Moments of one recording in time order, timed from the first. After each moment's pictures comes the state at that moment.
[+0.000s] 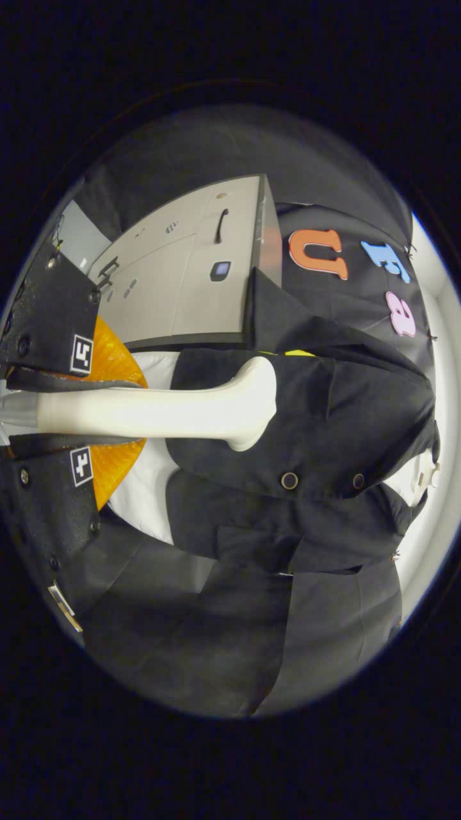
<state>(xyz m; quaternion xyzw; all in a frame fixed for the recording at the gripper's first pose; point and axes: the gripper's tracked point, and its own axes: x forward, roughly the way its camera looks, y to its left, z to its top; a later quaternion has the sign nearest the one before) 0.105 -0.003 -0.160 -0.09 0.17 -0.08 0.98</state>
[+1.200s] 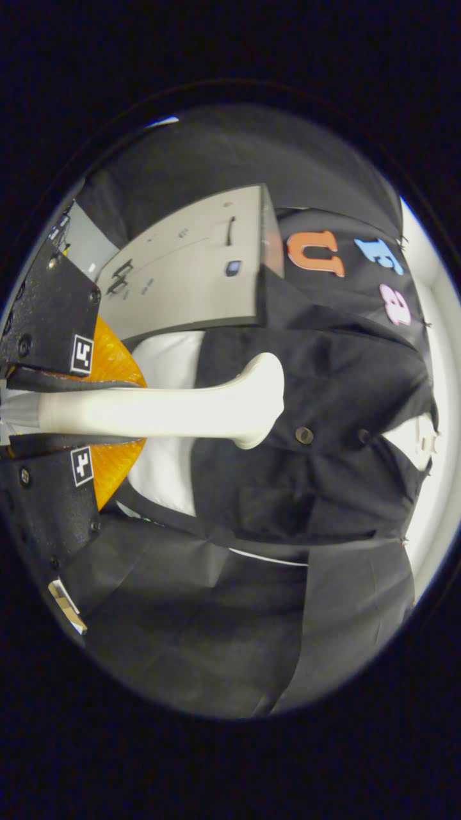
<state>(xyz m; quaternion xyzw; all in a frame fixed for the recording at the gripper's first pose) 0.055 -0.062 -0.100 -0.06 0.13 -0.08 0.99</state>
